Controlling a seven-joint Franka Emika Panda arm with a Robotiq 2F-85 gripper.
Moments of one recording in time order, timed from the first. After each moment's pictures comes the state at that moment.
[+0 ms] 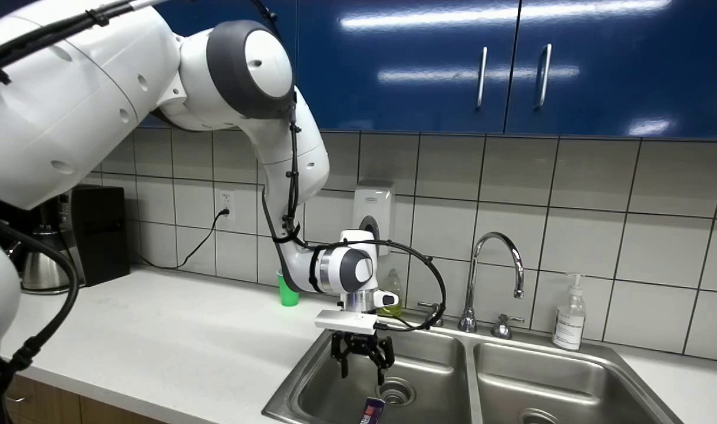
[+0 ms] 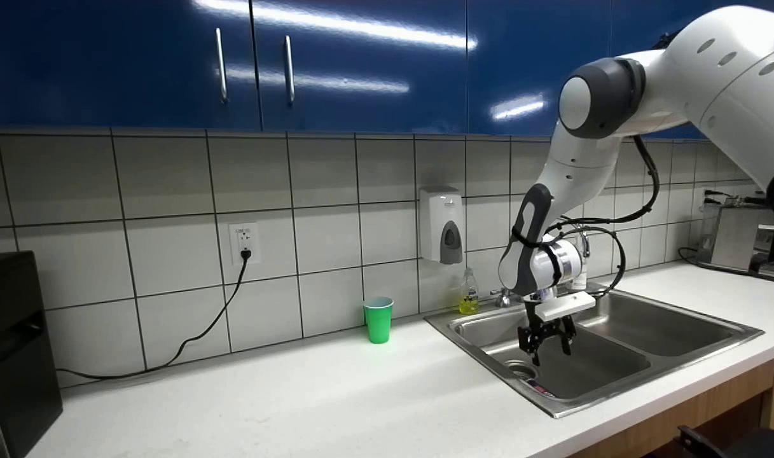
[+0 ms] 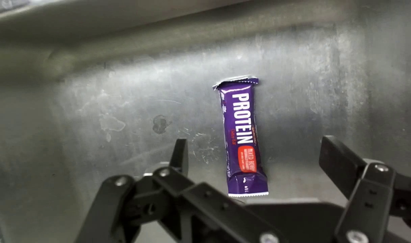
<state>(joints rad) -0.15 0.74 -0.18 -1.95 -0.12 2.58 -0.07</state>
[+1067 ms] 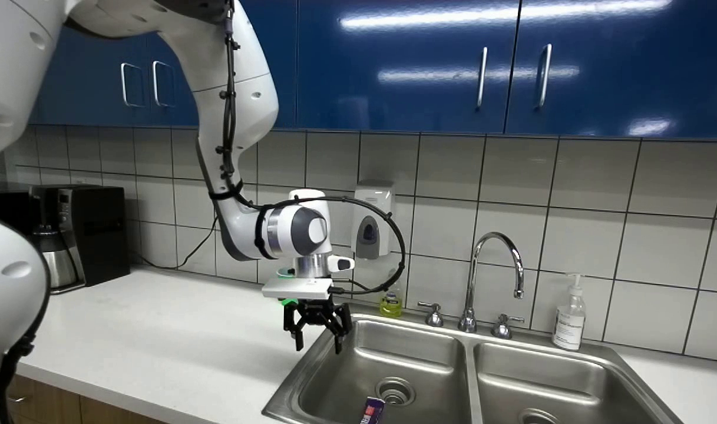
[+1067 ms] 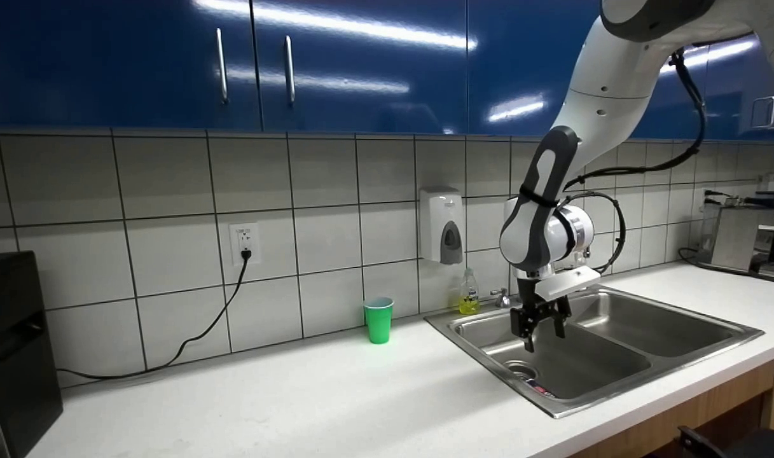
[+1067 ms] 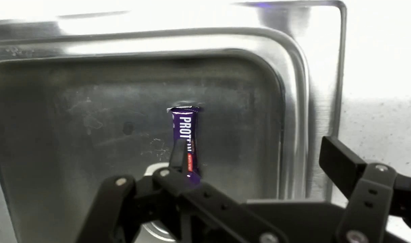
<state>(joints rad) 0.00 0.35 -0.19 -2.35 -0.22 2.64 -0.02</state>
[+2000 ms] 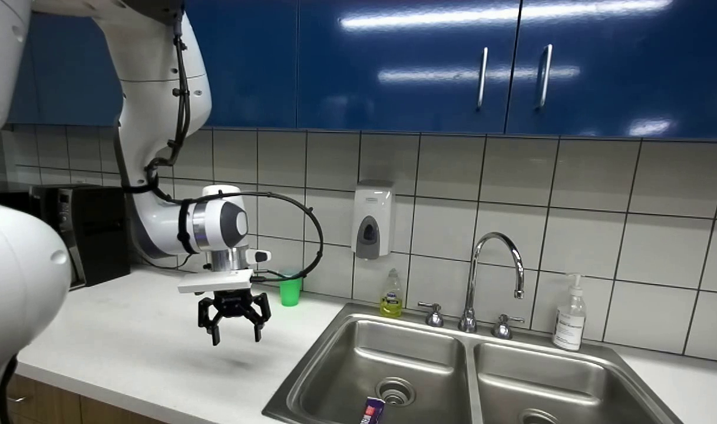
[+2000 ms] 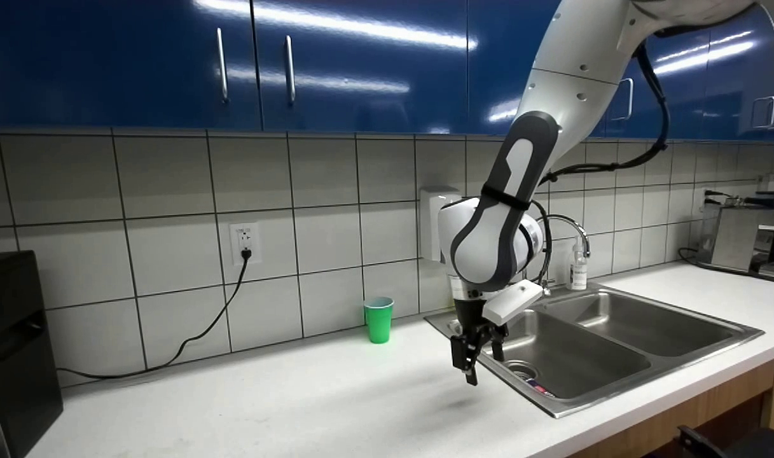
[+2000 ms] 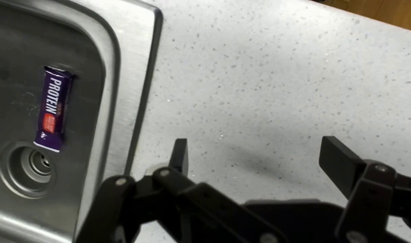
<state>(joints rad) 0.20 0.29 -0.03 -2.44 -0.29 2.64 0.07</state>
